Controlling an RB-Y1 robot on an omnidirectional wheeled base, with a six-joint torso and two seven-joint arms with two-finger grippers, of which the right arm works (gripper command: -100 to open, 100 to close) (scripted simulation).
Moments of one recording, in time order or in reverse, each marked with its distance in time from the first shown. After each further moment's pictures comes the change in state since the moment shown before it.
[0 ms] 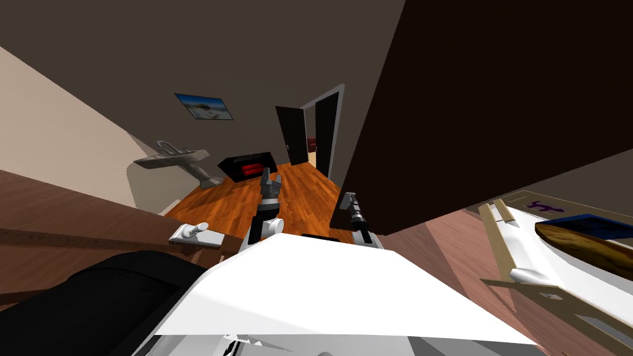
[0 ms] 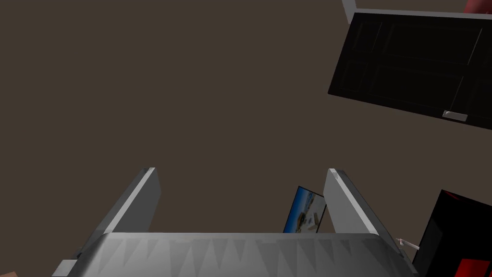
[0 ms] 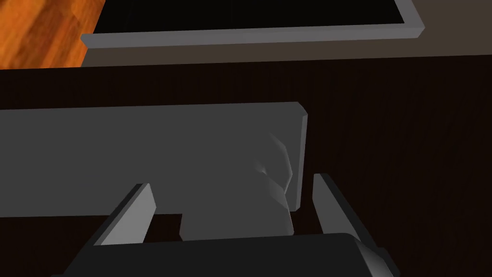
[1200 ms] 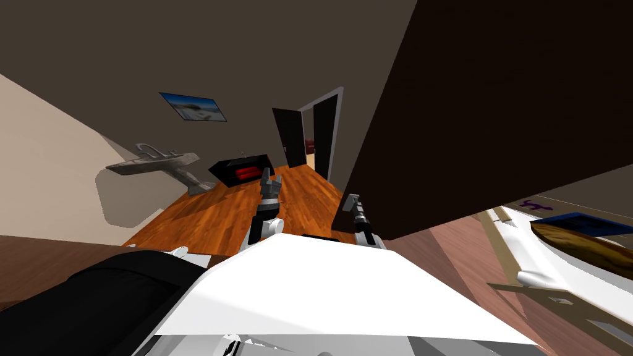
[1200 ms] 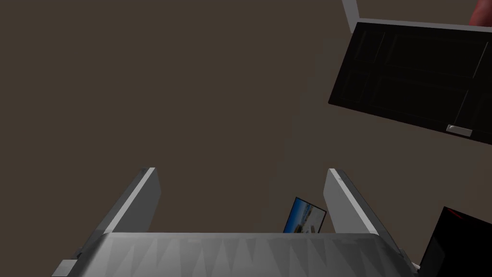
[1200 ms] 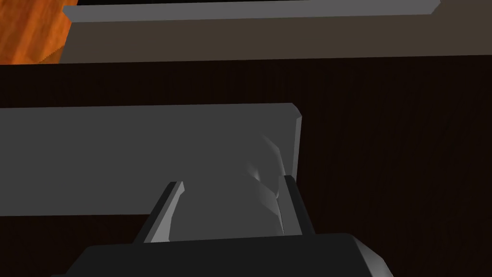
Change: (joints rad) arm 0.012 0.002 -0.051 -0.005 -0.008 0.018 0.005
